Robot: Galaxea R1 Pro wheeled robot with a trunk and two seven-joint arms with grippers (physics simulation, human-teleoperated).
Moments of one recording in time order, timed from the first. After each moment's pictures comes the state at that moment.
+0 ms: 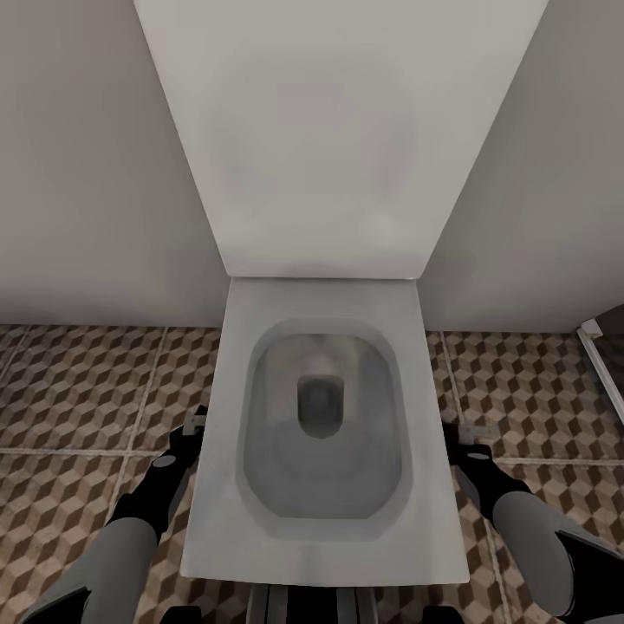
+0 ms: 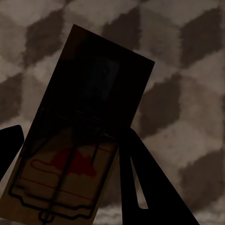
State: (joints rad) left arm -0.73 -0.03 0.40 -0.54 -0.39 -0.02 -0.11; right arm -0.88 -0.12 -0.36 -0.19 0.34 0.04 -0.17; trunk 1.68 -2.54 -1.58
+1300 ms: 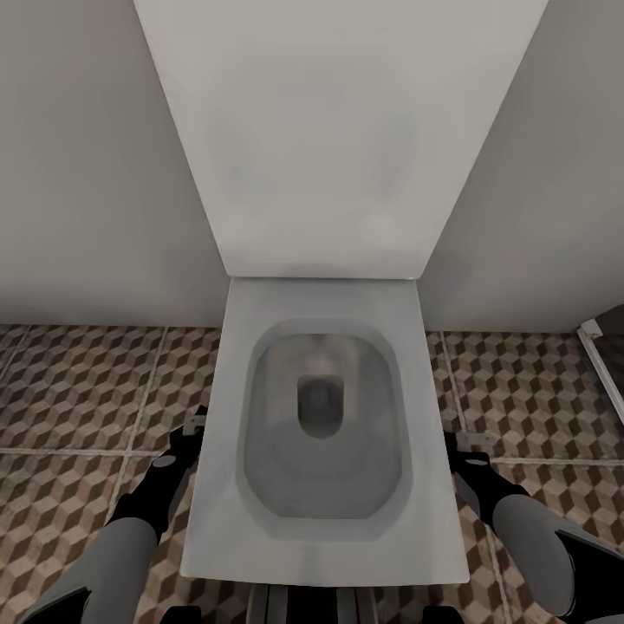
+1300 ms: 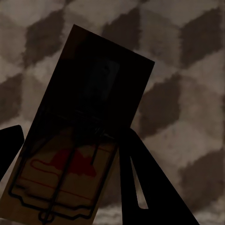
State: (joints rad) left arm -0.73 -0.03 0.40 -0.54 -0.39 -0.02 -0.11; right arm -0.88 -0.12 -0.36 -0.13 0.35 0.04 -0.17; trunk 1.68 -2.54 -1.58
